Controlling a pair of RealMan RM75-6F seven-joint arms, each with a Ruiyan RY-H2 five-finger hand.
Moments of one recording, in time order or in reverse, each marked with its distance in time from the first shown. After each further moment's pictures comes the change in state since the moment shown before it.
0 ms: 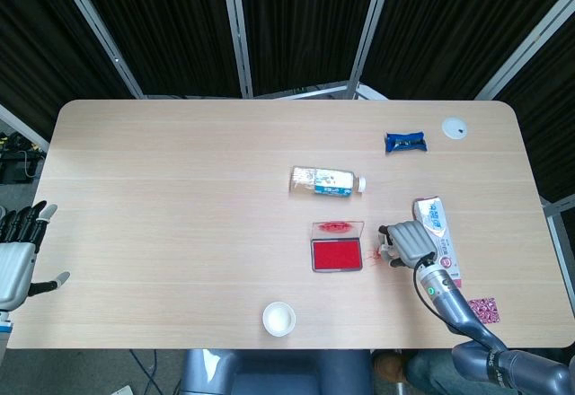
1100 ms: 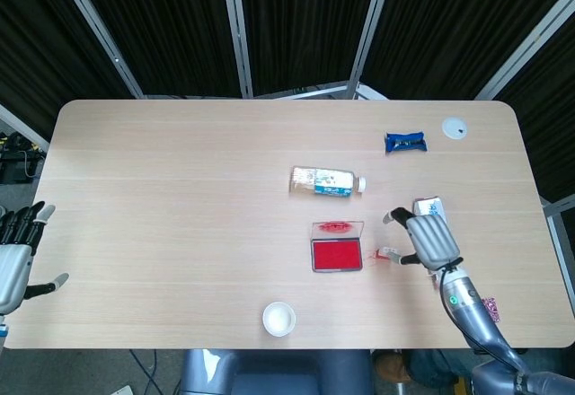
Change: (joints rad) left arm 0.015 0.024 0.012 -0.009 0.048 0.023 -0.046; right arm -0.111 0.180 0.036 -0.262 -0.122 0.271 0.114
